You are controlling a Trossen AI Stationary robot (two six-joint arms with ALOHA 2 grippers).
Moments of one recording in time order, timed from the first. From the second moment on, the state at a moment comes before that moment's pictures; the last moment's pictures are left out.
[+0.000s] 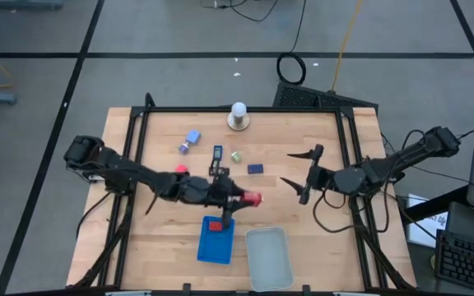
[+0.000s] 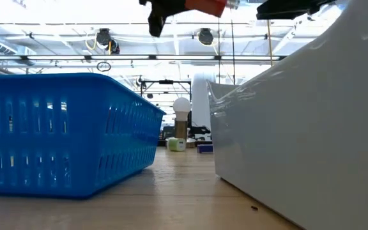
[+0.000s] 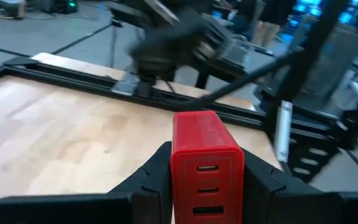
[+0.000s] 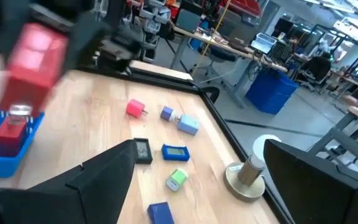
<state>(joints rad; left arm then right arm) -0.29 1.58 0.99 0.41 -0.24 -0.29 0.40 0.92 0.65 0.02 0.76 -0.17</state>
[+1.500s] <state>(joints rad) -0.70 1.55 0.58 0.53 -0.44 -0.72 0.43 0.88 0.65 -0.03 0.75 -0.15</state>
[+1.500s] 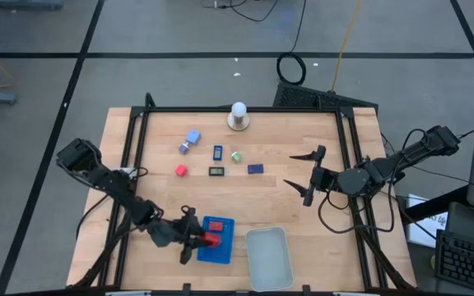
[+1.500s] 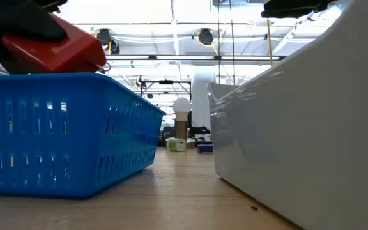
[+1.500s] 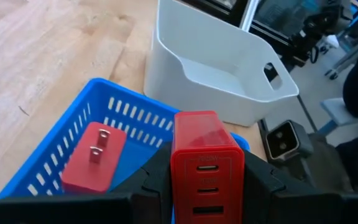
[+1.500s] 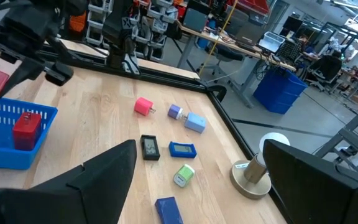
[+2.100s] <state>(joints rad) -0.62 1.68 0.60 0.52 -0.28 -0.84 0.43 0.88 0.65 -0.03 0.75 -0.15</state>
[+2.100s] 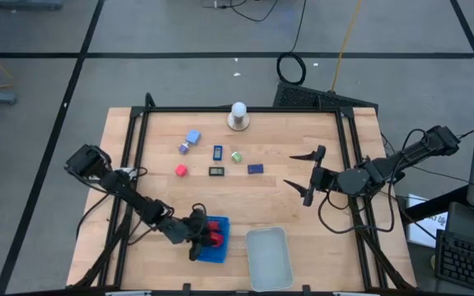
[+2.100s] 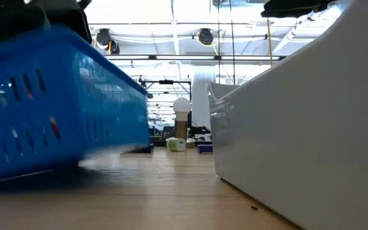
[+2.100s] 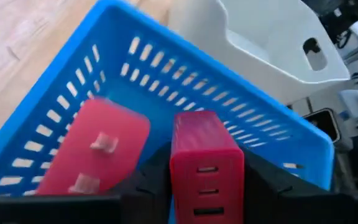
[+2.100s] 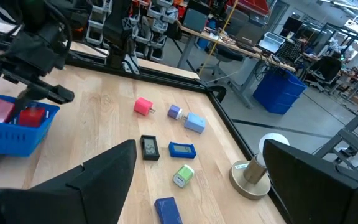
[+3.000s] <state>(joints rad) -0.59 1.59 0.60 0.66 -0.19 -0.73 0.43 0.88 0.65 -0.03 0.75 -0.15</state>
